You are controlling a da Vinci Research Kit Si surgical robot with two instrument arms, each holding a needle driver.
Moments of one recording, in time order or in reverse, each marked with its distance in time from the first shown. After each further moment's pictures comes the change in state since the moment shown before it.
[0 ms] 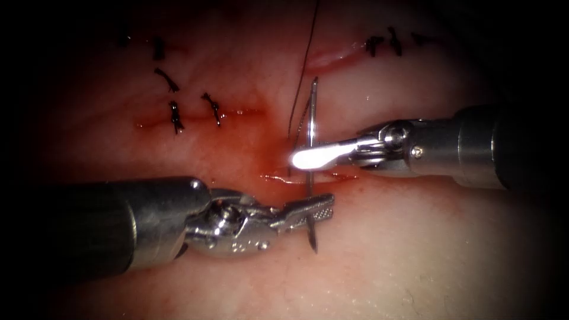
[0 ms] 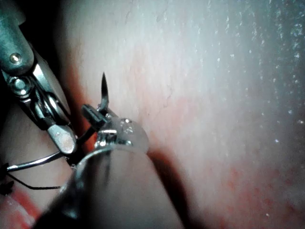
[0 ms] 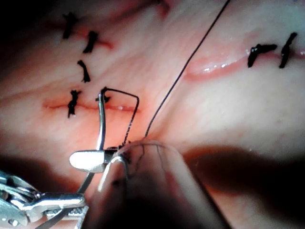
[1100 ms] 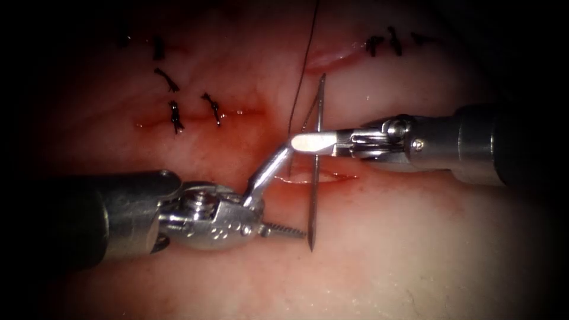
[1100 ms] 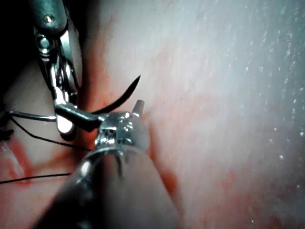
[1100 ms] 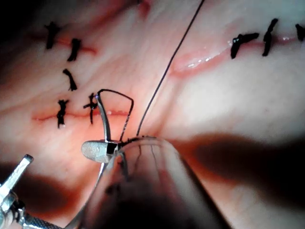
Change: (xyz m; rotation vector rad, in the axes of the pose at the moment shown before) right arm 0.003 0.001 -0.001 -0.106 0.229 -0.108; left arm -0.001 -0.002 -0.003 0.006 0.027 -0.372
